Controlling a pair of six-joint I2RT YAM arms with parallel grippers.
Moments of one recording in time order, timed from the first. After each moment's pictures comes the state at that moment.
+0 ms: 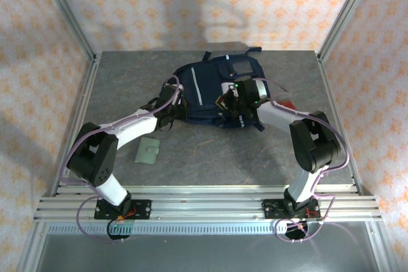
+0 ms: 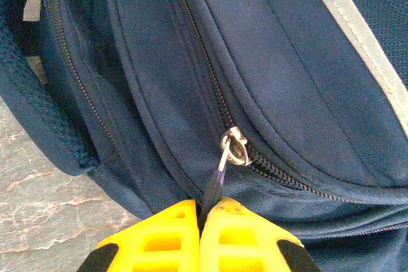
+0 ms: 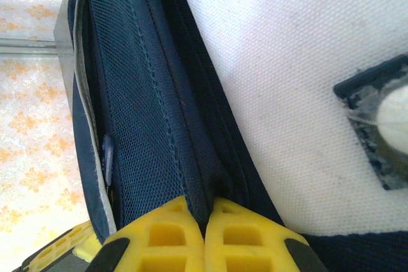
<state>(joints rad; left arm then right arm) -0.44 1.63 0.99 -0.20 -0.12 -0.41 0.44 1.75 1.08 -0.04 -0.33 1.07</state>
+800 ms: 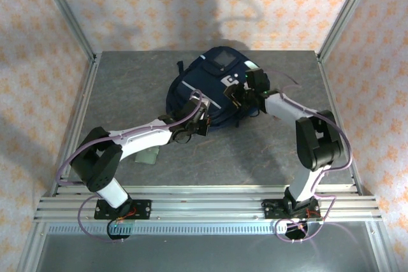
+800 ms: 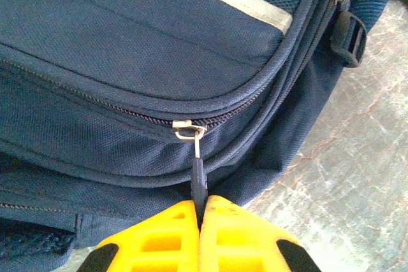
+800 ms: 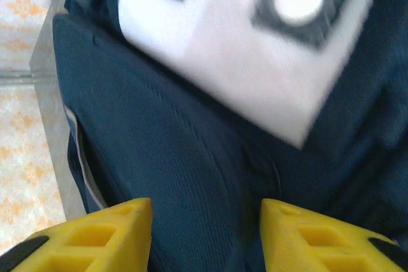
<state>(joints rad) -0.71 1.62 1.00 -0.21 -0.08 -0.46 0.35 1.72 1.12 -0.20 -0.32 0.99</state>
